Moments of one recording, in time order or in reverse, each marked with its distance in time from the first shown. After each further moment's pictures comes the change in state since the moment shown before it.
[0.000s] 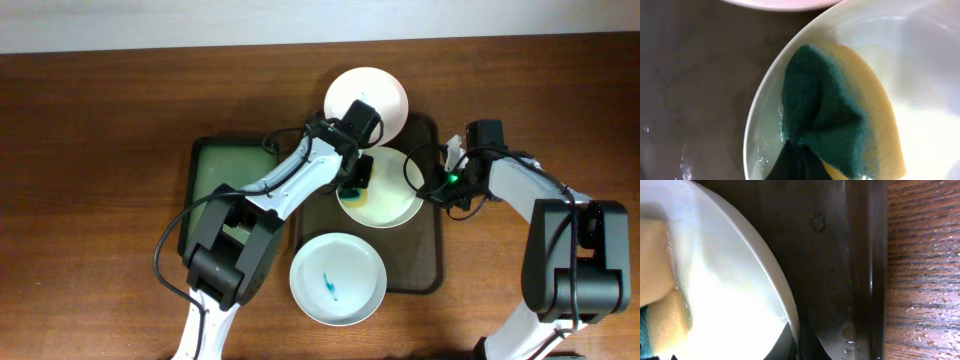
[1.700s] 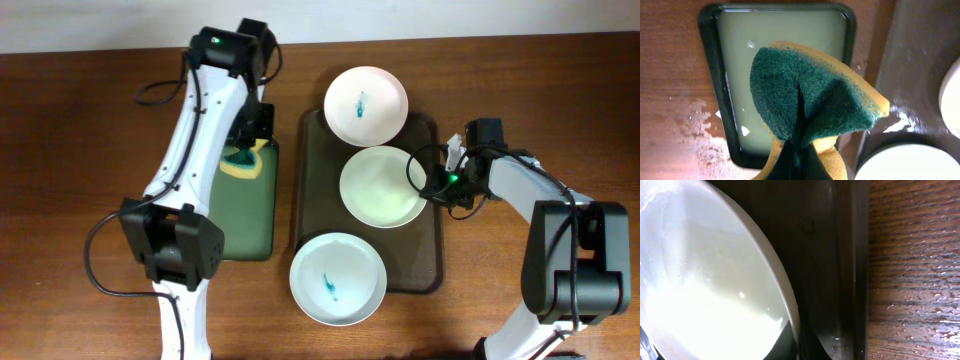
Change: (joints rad) left arm 0.357 -0.019 0.592 -0.902 -0.136 0.124; right arm 0.006 -0.006 0.011 -0.027 0.050 -0.031
